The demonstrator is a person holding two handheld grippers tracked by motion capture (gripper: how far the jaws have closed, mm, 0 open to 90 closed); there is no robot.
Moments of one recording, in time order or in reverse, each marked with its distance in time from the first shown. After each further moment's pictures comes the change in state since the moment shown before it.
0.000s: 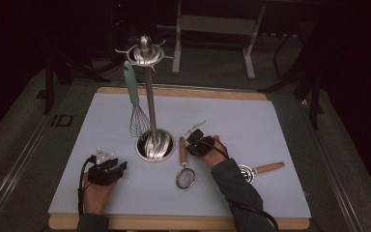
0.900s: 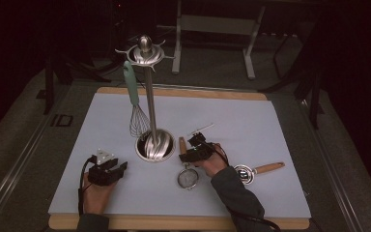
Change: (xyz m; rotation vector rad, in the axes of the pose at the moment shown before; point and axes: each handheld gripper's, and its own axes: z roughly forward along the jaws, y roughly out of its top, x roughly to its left) left arm -0.001 0.000 0.000 0.000 0.002 0.009; right arm 0.013 -0.010 -0.014 -0.018 0.190 0.223
